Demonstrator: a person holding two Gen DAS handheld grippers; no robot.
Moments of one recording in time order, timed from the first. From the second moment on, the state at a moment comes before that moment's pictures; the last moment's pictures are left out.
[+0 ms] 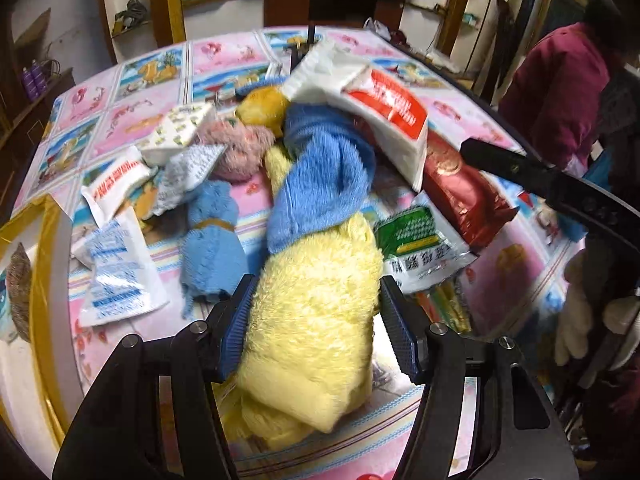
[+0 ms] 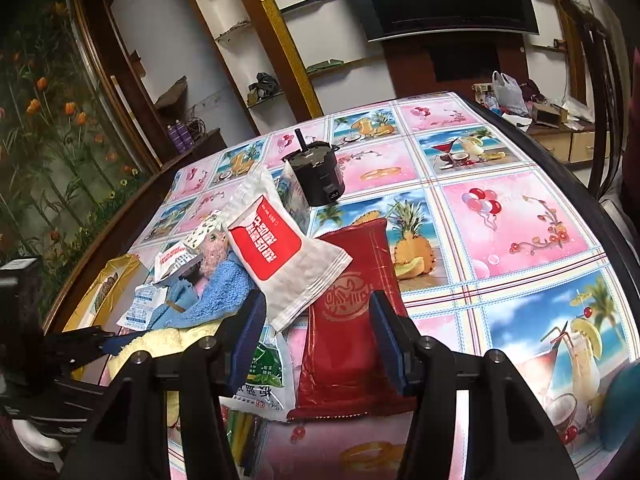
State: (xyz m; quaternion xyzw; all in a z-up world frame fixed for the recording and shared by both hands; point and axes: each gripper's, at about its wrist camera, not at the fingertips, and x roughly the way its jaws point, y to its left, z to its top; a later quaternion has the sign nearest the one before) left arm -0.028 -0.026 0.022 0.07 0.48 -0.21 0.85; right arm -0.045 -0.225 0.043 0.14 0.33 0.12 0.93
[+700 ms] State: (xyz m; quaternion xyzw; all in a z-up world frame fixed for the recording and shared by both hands) left arm -0.077 0.051 0.018 -0.16 0.42 -0.28 0.85; right arm -0.094 -0.238 0.012 0.20 0.40 0.07 0.89
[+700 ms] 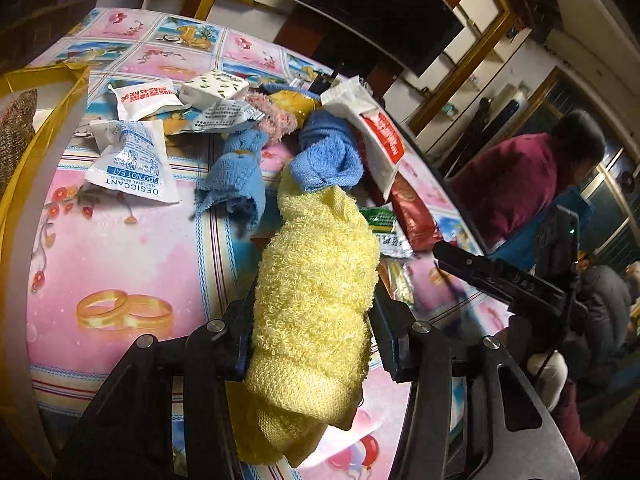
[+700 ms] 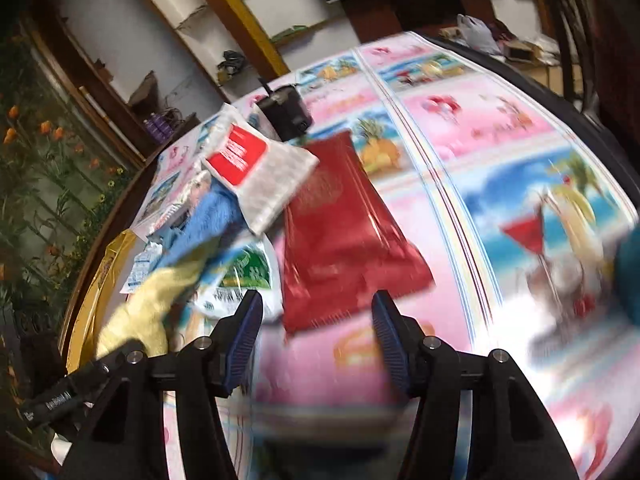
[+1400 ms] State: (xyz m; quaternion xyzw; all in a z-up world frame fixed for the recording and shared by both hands) left arm -0.066 0.055 0.008 -0.18 0.45 -0.30 0.82; right arm -0.062 -0.191 0.014 0.14 0.42 0.01 0.90
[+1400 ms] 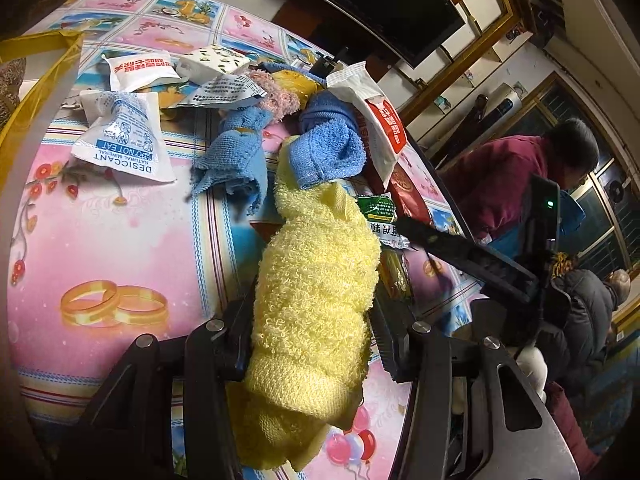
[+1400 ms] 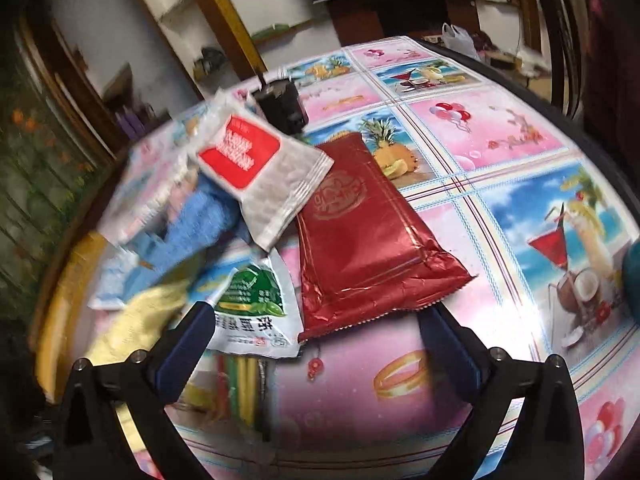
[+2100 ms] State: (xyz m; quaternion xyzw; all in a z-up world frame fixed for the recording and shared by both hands) left arm -0.072 0.050 0.010 -0.17 0.45 -0.24 0.85; right arm -0.062 -0.183 0.013 0.16 0.41 0.08 0.90
